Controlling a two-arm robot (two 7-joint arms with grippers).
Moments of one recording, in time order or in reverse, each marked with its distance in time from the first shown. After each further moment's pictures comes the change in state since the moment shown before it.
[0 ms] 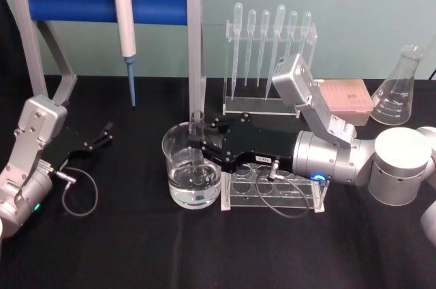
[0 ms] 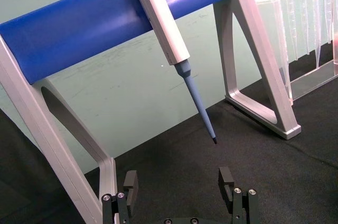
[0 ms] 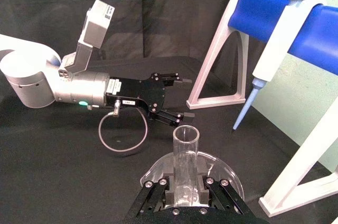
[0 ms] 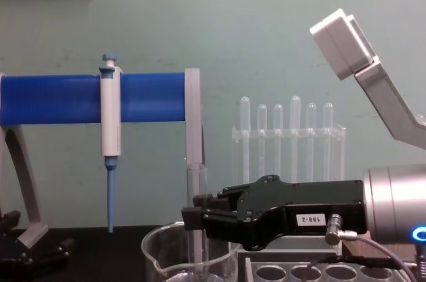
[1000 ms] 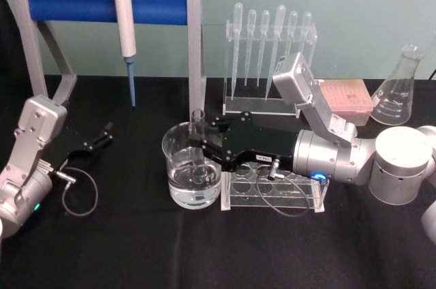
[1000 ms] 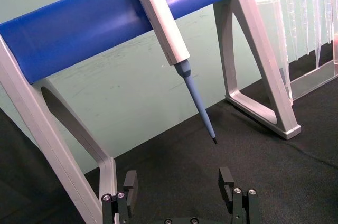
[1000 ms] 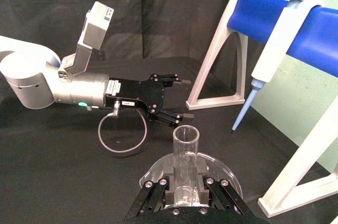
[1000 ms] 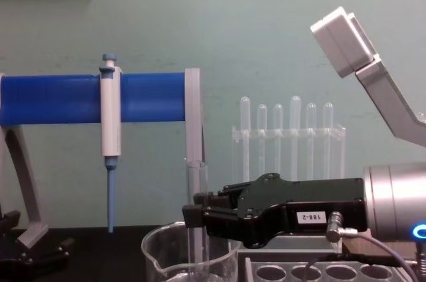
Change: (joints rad) left arm 0.000 0.000 0.000 0.000 0.000 0.000 0.000; right arm 0.002 0.002 0.001 -0.002 0.004 0.002 -0.001
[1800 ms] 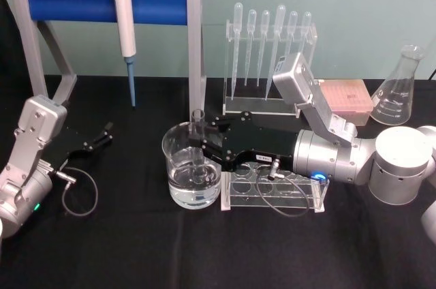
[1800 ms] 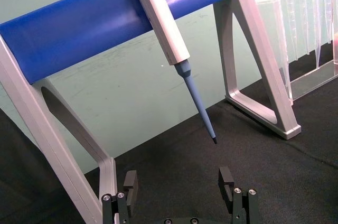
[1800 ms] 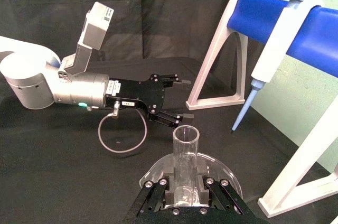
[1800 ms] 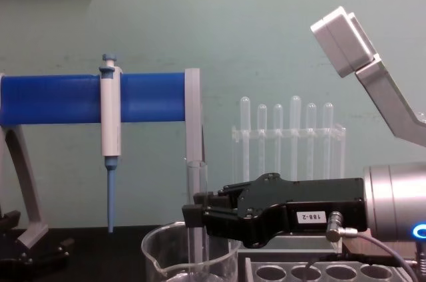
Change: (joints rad) left arm 0.000 0.000 0.000 0.000 0.000 0.000 0.000; right arm 0.000 0.000 0.000 0.000 0.001 0.000 0.000
